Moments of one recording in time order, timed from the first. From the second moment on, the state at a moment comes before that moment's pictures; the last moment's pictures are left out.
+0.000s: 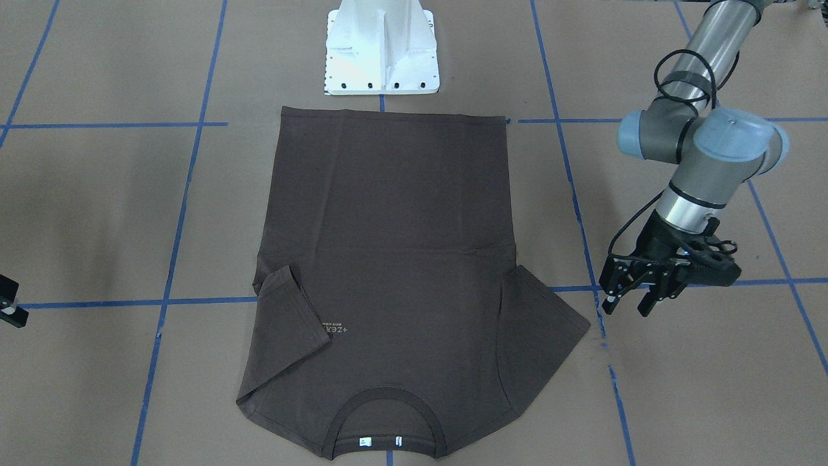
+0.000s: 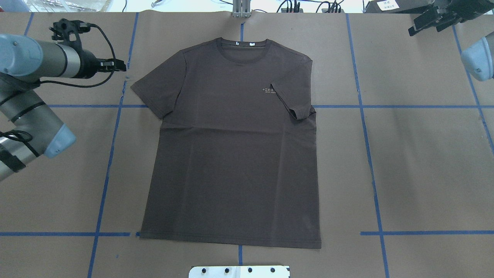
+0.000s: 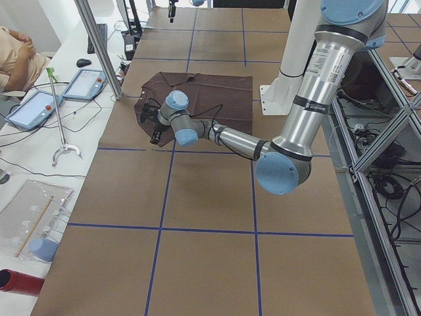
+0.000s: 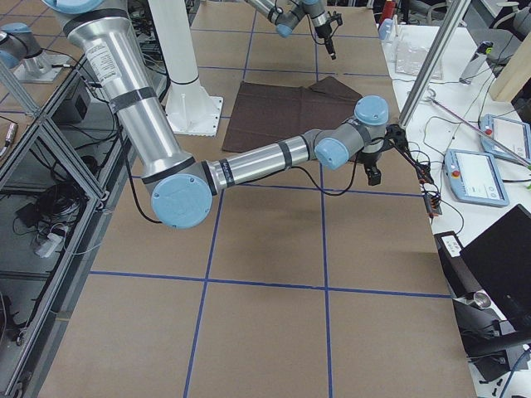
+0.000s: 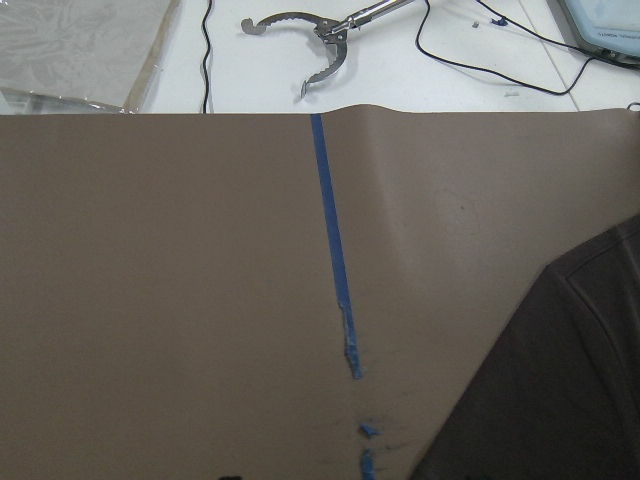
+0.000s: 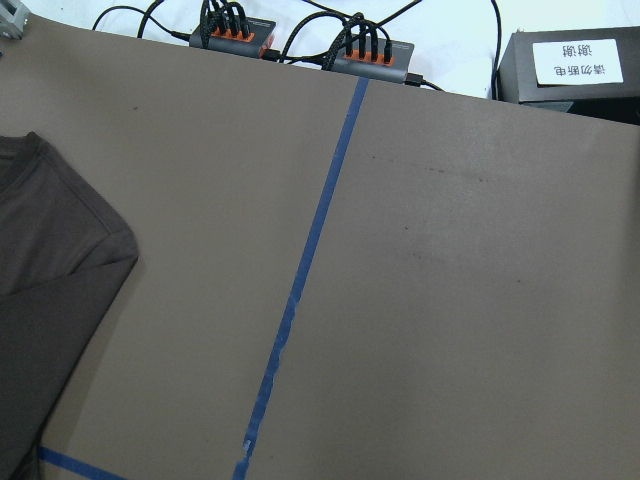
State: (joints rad) left arm -0.89 -1.97 -1.37 -2.45 -1.81 -1.06; right arm 1.29 -1.14 1.46 -1.20 2.33 0.43
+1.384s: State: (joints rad) left arm -0.81 -2.04 -1.20 -2.52 -1.72 -1.09; right arm 1.29 -1.16 1.46 -1.20 2.32 0.42
